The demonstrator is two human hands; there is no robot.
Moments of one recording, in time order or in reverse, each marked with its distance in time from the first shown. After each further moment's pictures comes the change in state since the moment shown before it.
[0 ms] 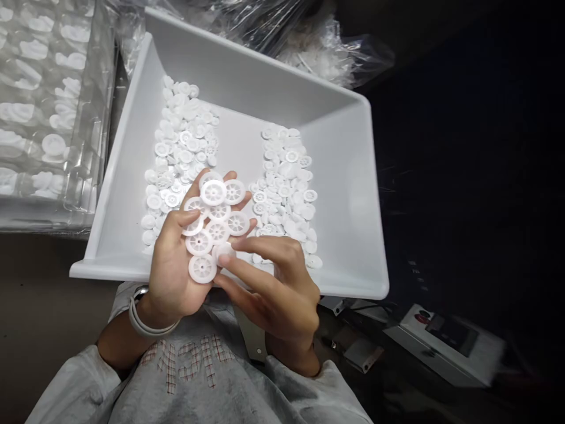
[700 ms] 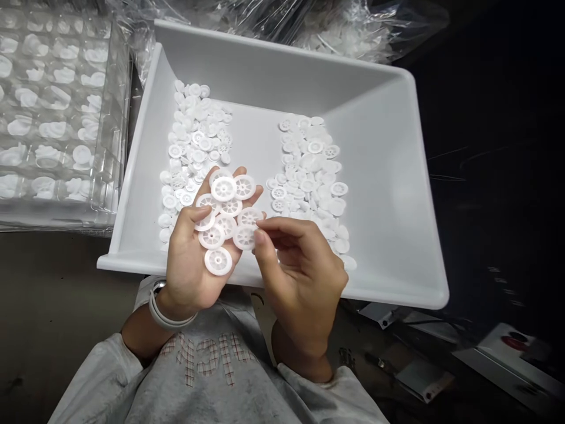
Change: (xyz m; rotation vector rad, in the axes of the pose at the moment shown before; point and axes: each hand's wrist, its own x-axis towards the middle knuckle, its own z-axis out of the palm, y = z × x) left_hand 0.003 -0.003 -0.001 0.043 -0.022 0.071; right_hand 0.015 -0.013 0.014 0.245 0.309 0.401
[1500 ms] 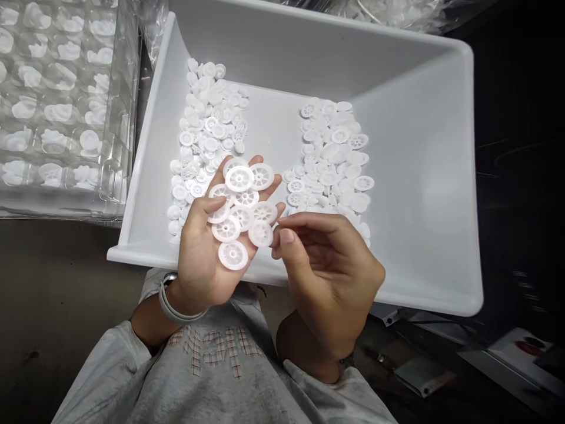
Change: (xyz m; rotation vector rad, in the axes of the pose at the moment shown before) left_hand 0.001 0.004 0.001 -0.060 0.068 -0.017; right_hand 0.002 -0.001 0.001 0.139 -0.008 0.154
